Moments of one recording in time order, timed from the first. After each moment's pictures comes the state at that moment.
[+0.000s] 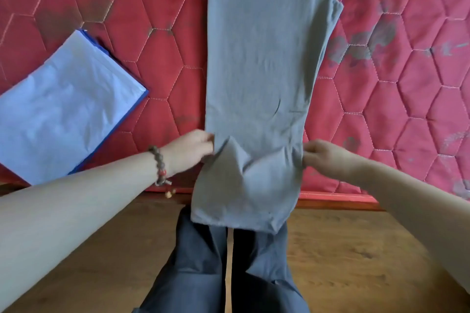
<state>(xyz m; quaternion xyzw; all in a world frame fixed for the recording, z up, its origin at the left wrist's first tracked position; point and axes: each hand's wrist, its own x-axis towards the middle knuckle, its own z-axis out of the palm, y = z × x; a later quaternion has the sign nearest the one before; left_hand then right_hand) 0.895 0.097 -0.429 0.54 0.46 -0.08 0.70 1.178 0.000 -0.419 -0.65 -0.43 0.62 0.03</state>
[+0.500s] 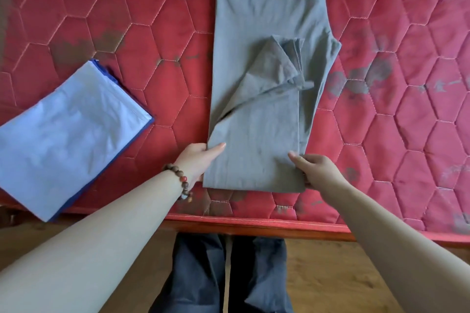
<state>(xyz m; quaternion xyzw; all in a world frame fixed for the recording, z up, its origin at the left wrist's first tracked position) 0.917 0.118 -0.457 0.33 0.67 0.02 0.66 1.170 0.022 -0.453 -0.79 -0.16 0.57 0.17</state>
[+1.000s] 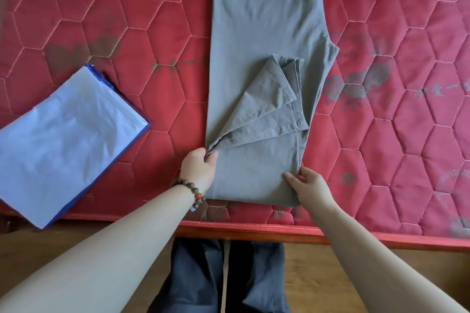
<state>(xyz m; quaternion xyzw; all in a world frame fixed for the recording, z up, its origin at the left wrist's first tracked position) 0.932 0.106 -0.466 0.55 0.71 0.00 0.43 1.150 0.002 -0.457 -0.81 -0.16 0.53 0.19</state>
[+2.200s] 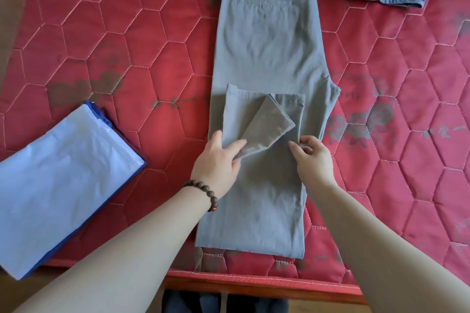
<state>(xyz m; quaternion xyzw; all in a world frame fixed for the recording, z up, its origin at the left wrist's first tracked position) 0.980 0.174 -0.464 0.79 0.54 0.03 0.29 1.177 0.128 -0.468 -0.82 -0.22 0.41 0.34</state>
